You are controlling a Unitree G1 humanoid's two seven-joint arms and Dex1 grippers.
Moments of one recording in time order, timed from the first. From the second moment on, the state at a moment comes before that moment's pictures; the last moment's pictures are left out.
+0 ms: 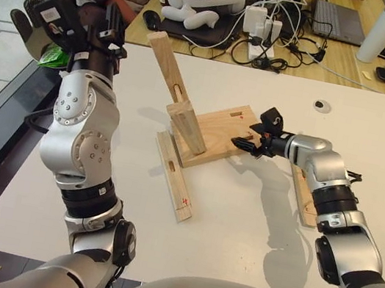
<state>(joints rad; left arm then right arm) -0.44 0.16 0.36 -0.43 -0.37 0.65 0.22 -0.70 -0.21 0.22 0.68 0.10 0.49 0.74</state>
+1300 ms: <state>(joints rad) -0.50 0.23 0.41 -0.37 -0.34 0.61 0.19 -0.81 -0.29 0.53 0.81 -0.12 0.13 0.82</state>
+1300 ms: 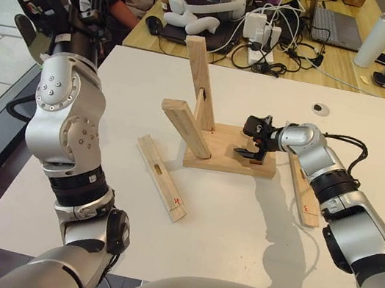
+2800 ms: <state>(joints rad) -0.46 0.23 0.37 -0.34 -0.33 0.64 0.16 -0.62 -0.19 0.21 0.40 0.30 0.76 0.87</state>
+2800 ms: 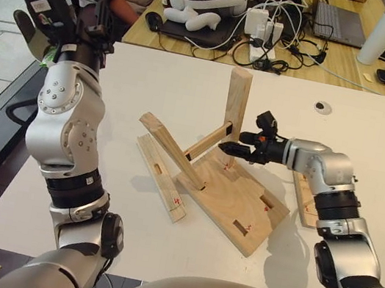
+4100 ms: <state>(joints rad) -0.34 0.23 0.37 -0.46 -0.39 0.77 0.11 -0.73 0.05 0.06 0.66 0.02 0.55 0.04</state>
